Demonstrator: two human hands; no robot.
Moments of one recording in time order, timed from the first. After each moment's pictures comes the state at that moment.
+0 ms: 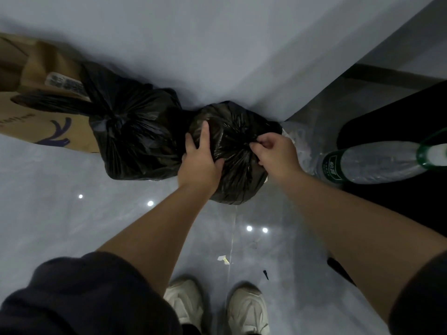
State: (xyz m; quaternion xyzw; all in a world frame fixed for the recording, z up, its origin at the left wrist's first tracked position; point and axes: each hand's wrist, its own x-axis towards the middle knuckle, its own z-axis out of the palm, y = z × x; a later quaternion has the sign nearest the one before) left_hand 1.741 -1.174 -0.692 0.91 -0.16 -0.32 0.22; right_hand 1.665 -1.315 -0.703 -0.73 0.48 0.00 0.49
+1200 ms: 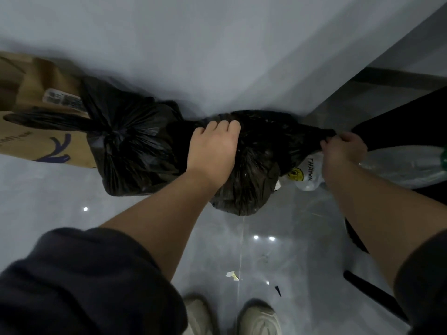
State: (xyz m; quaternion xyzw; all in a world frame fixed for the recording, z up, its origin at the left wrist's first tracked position) left_hand 1.776 -1.205 -0.687 0.88 -0.48 -0.04 0.06; right_hand 1.641 -1.410 -0.729 -0.46 0.71 -0.27 0.45
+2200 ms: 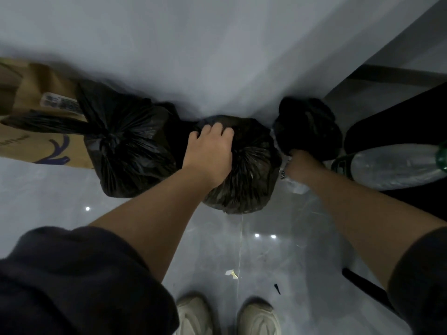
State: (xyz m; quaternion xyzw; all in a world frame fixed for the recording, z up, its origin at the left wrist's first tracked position) left_hand 1.778 -1.206 -0.687 0.87 -0.46 -0.17 0.02; right_hand 1.642 -1.378 -0.740 -0.77 0.49 0.29 0.28
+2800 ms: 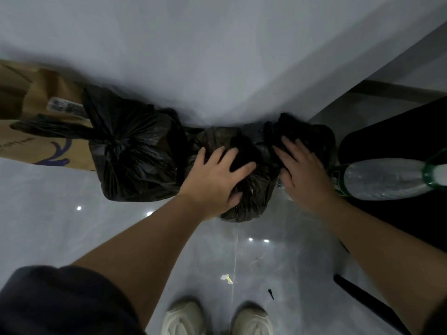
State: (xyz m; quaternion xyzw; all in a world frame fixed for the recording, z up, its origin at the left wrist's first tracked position) left_hand 1.759 -1.174 -0.689 0.79 -0.60 -0.12 0.03; right_hand 1.617 -1.364 -0.709 -0.96 0.23 0.08 0.15
